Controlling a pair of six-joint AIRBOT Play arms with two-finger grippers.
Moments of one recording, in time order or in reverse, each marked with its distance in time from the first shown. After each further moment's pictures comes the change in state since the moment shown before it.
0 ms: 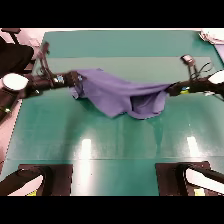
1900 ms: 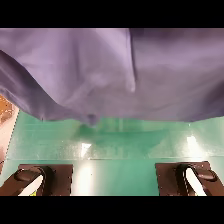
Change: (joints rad) left arm 0.001 0.242 0.915 0.594 -0.476 -0.216; right arm -0.039 0.588 0.651 -0.241 0.240 -0.067
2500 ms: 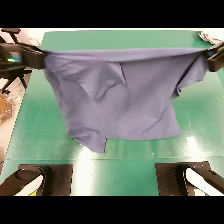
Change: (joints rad) left arm -0.001 -0.119 -0.649 0.195 0.282 0.004; right arm 0.001 -0.423 -0.303 0.082 -0.109 0.000
